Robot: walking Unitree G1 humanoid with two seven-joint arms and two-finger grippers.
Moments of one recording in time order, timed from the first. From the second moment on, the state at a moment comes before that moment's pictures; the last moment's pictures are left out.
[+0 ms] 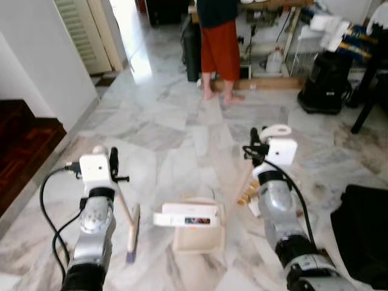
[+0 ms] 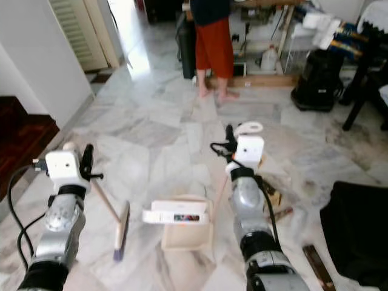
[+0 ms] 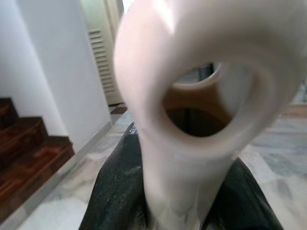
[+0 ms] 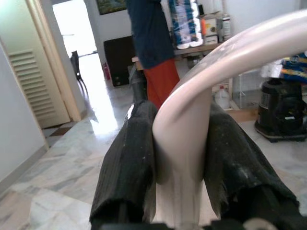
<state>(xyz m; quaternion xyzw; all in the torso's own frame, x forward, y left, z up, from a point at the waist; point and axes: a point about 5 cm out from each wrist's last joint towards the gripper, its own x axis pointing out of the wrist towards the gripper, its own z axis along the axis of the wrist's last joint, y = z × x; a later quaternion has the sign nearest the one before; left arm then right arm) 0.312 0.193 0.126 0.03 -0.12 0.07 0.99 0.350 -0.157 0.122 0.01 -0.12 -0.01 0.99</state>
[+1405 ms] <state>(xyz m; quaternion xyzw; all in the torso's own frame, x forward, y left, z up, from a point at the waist) 0.305 0.205 0.124 0.04 -0.10 0.09 0.99 0.353 -0.145 0.127 0.03 -0.12 0.00 0.99</state>
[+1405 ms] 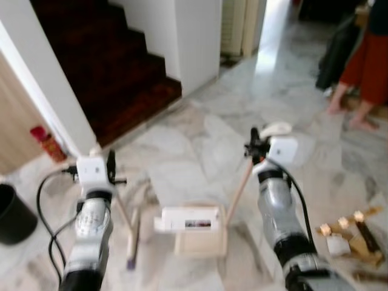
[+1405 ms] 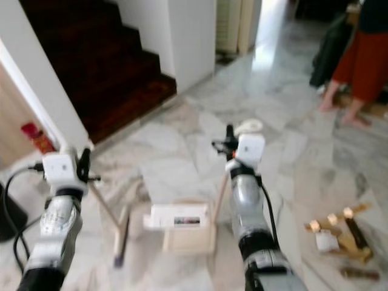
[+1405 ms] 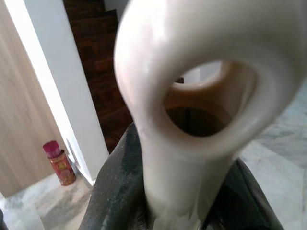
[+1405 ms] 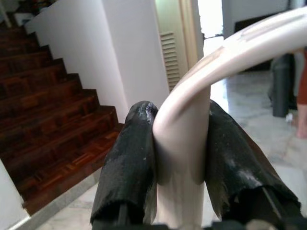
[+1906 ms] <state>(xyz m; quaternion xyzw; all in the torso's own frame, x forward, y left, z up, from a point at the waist) 0.306 0.207 0.128 0.04 -0.11 0.09 0.99 0.353 -0.142 0.128 0.03 -0.12 0.01 0.99</state>
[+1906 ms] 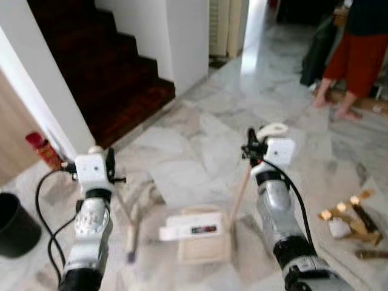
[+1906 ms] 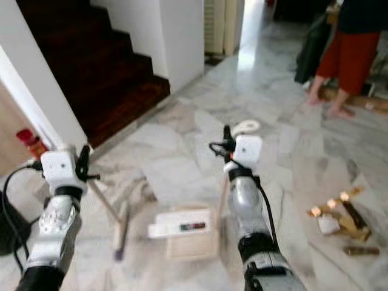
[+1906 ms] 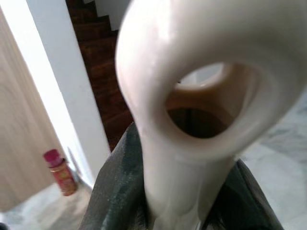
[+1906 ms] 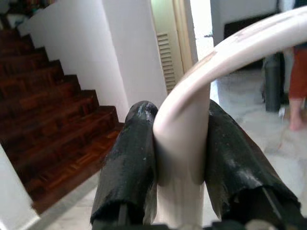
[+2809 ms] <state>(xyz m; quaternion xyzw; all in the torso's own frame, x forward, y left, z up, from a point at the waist) 0.308 0.204 0.133 0.05 -0.11 0.08 0.99 0.350 -0.137 0.122 0.03 -0.11 0.03 0.99</state>
